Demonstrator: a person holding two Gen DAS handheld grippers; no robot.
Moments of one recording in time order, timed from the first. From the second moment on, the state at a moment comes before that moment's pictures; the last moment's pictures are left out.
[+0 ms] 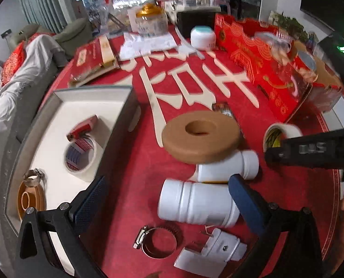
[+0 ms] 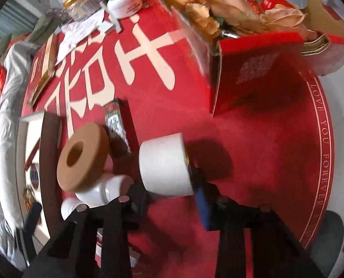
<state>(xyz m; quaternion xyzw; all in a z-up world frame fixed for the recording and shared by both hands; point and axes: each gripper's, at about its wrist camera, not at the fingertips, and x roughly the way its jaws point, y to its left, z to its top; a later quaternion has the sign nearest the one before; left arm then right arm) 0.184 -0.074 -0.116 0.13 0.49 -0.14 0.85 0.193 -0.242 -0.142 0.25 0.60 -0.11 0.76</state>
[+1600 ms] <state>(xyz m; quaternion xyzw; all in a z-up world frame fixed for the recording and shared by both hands) 0.159 -0.055 -0.104 0.04 0.52 -0.15 0.84 0.139 -0.254 -0.122 0.19 0.58 -0.07 0.79</state>
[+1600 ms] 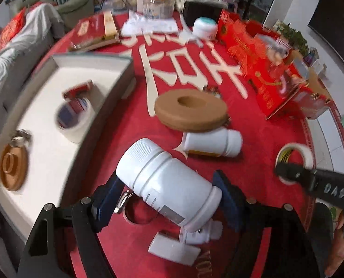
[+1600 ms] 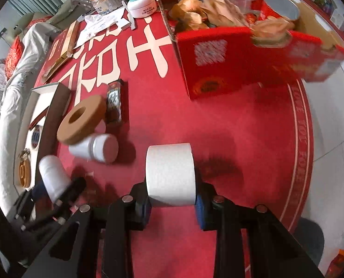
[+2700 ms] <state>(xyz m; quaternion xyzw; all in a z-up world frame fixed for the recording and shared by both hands) 0.034 0.030 -0.066 0.00 0.49 -0.07 0.87 0.048 -0.159 -0.107 0.15 0.60 0.01 0.79</state>
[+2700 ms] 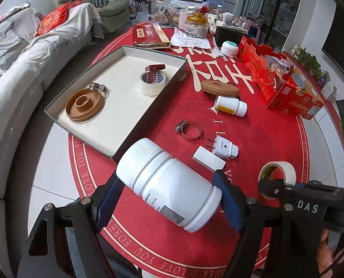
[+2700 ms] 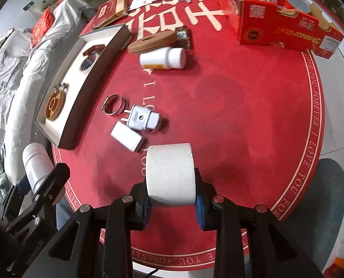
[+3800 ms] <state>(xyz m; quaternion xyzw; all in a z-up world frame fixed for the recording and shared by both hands) 0.120 0.094 0.153 -0.09 0.32 0.03 0.94 0.153 -0.116 0.095 0.09 0.44 0.10 0.89</state>
